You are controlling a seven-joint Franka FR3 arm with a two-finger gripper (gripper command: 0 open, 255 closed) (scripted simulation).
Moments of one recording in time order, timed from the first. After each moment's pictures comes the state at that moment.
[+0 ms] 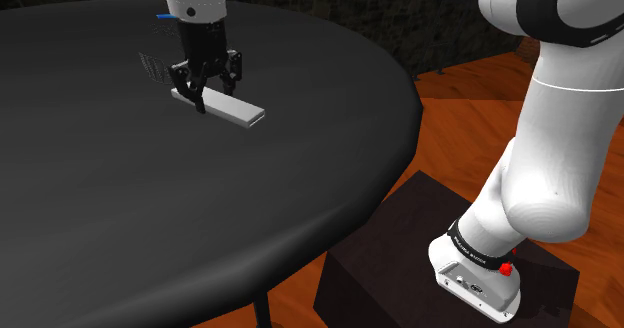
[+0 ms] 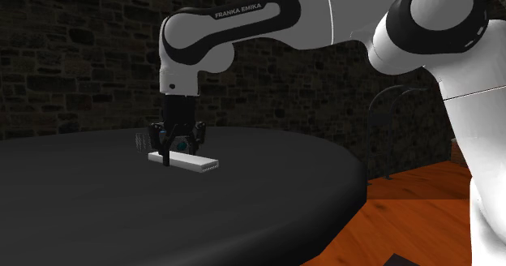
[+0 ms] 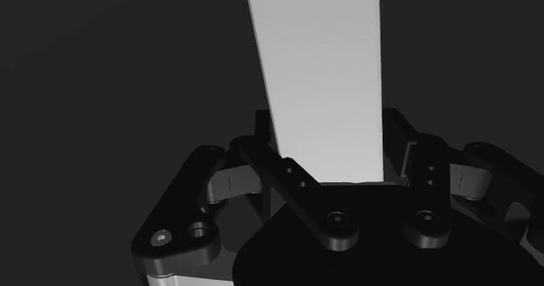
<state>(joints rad) 0.28 0.29 0.37 -1.49 -0.09 1.77 0.49</state>
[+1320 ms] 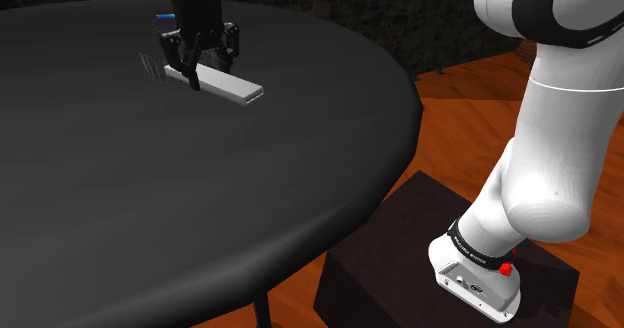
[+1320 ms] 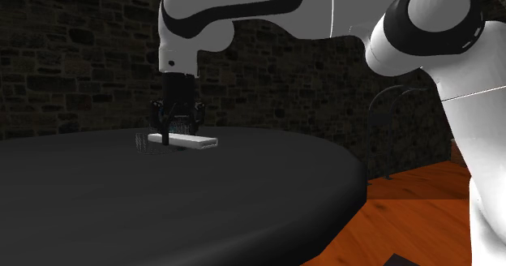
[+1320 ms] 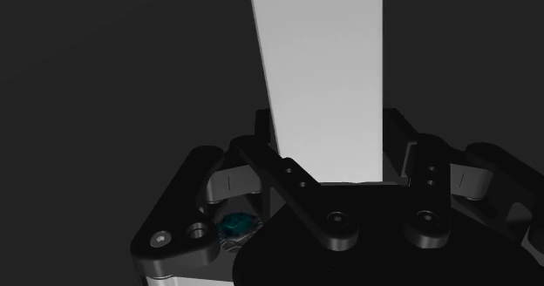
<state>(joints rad) 0.29 0.31 0.37 -1.33 -0.09 1.63 0.49</state>
